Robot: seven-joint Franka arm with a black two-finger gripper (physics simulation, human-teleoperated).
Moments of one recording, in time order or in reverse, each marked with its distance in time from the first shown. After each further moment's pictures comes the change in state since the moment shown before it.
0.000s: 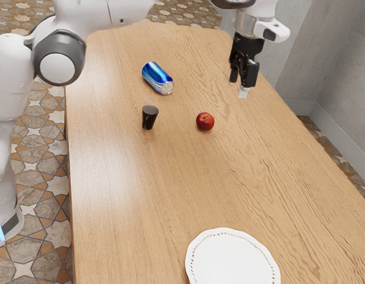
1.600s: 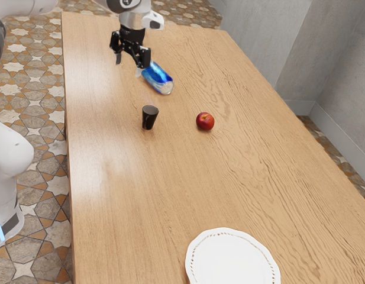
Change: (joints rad) arm 0.825 -0.716 -0.161 -1.108 -0.020 0.359 -0.054
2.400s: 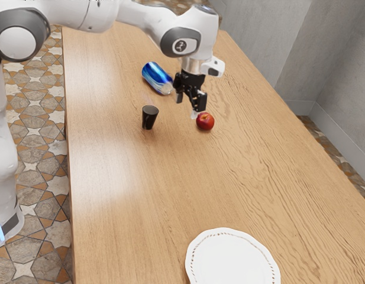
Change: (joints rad) arm -0.536 0.403 0.127 0.205 0.064 0.235 -0.090
